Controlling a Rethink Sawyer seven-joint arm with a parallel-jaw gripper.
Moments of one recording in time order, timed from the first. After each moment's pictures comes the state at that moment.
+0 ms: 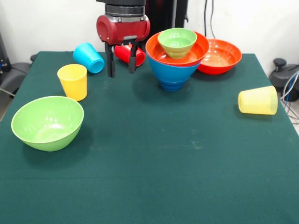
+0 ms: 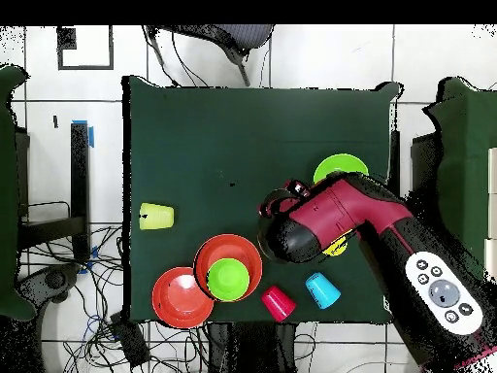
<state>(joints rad) -0.97 -0.79 1.03 1.93 -1.08 0.71 1.66</state>
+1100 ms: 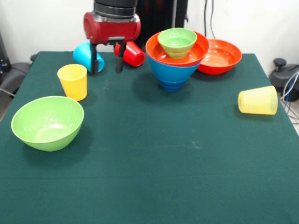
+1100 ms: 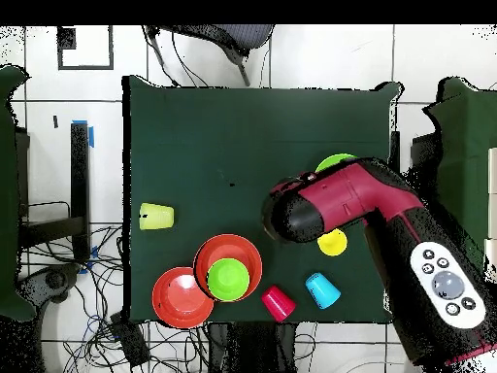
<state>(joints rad) -0.88 -0.80 0.88 1.80 -0.98 0.80 1.66</state>
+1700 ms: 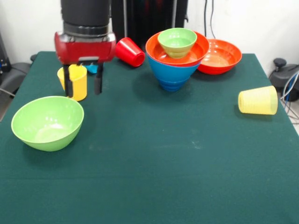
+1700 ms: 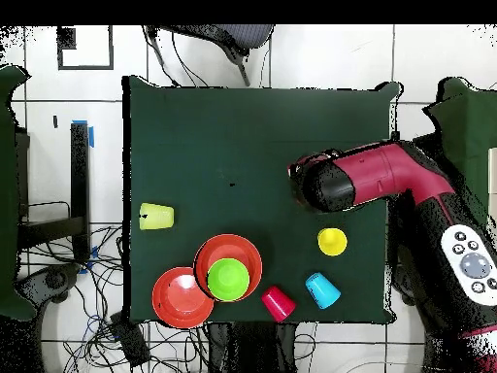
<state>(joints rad) -0.92 -0.67 0.88 1.62 -0.95 0.81 1.66</state>
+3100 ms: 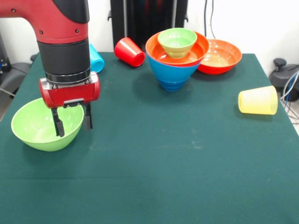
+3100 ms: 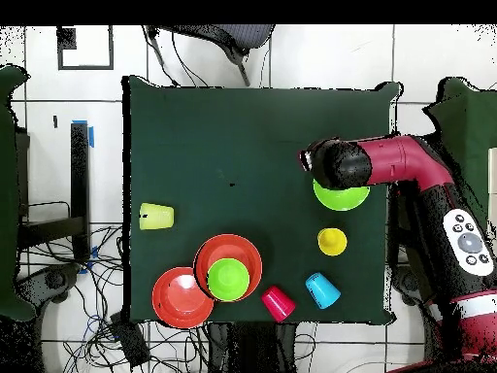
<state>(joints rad) -0.94 -0.45 0.86 1.42 -0.93 0.82 1.51</state>
